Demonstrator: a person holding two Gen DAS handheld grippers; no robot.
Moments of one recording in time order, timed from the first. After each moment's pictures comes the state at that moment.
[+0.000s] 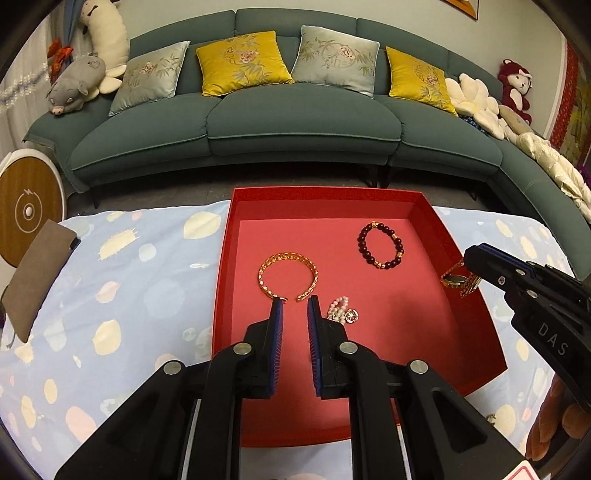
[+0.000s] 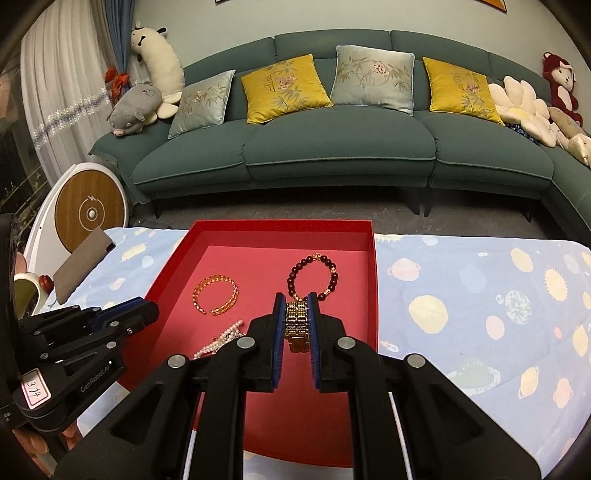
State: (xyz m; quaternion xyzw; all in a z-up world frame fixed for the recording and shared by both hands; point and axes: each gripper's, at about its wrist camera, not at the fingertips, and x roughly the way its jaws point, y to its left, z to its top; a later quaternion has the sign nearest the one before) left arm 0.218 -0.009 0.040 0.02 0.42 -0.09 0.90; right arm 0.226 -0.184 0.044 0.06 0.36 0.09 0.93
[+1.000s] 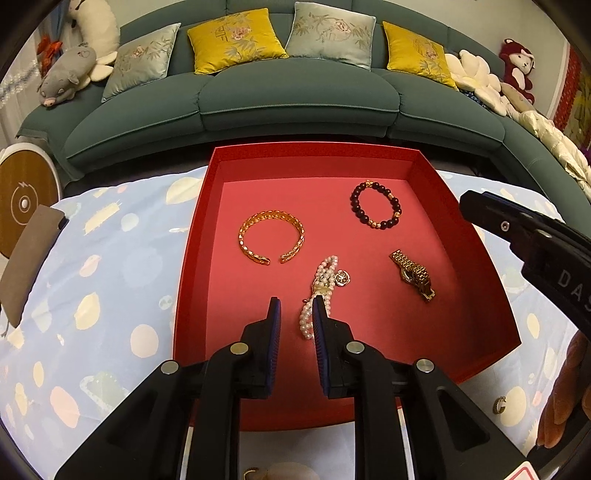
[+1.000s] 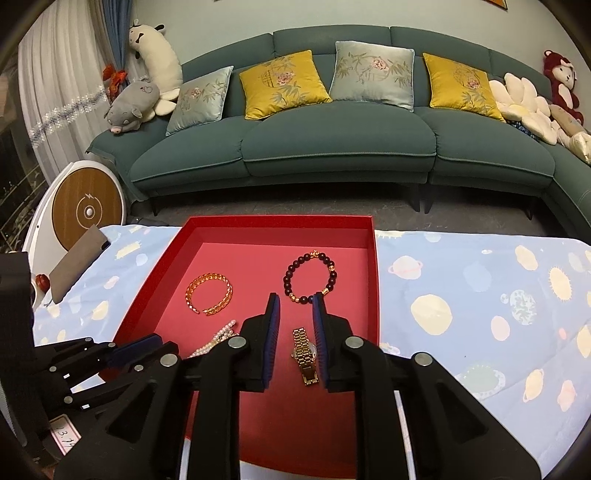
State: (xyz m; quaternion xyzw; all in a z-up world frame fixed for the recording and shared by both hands) left arm 0.213 -0.026 0.015 0.04 0.46 -0.10 0.88; right arm 0.229 -0.186 0.041 0.05 0.36 0.08 0.93
